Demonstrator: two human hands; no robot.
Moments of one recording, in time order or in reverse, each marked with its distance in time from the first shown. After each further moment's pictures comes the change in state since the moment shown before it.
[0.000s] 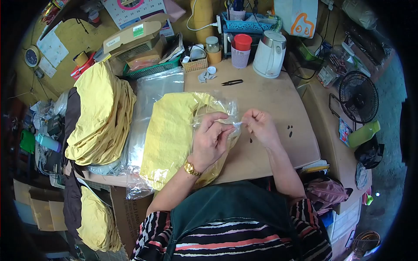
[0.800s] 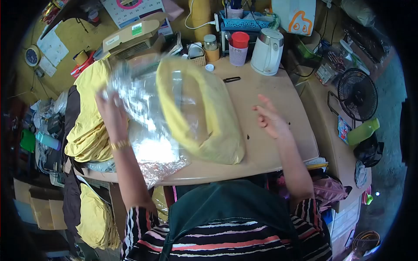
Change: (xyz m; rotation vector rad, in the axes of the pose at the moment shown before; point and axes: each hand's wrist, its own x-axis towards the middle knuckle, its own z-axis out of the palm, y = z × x) left_hand 0.064 -0.076 -0.172 -0.444 0.738 -0.467; right_hand 0.006 0.035 -0.067 0.284 0.035 0.196
